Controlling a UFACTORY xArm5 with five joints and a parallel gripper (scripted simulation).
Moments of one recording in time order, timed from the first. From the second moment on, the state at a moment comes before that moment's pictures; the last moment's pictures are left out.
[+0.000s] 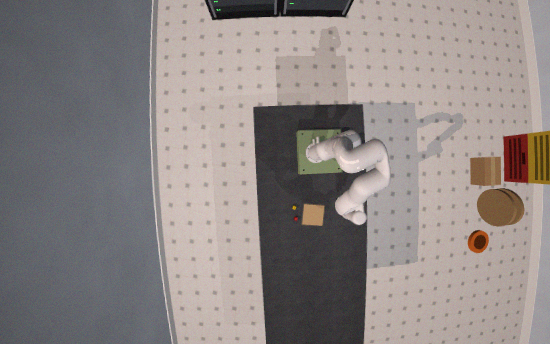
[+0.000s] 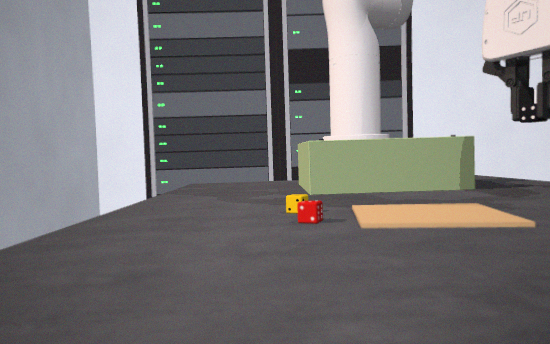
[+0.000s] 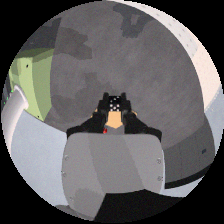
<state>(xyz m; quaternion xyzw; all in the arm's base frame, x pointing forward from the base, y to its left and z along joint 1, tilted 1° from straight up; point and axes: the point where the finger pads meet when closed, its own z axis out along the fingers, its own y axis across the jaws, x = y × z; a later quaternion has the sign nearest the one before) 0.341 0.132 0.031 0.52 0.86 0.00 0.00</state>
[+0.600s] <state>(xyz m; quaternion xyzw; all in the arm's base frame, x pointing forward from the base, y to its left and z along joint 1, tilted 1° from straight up) 0.347 0.123 0.035 0.58 0.82 0.00 0.00</state>
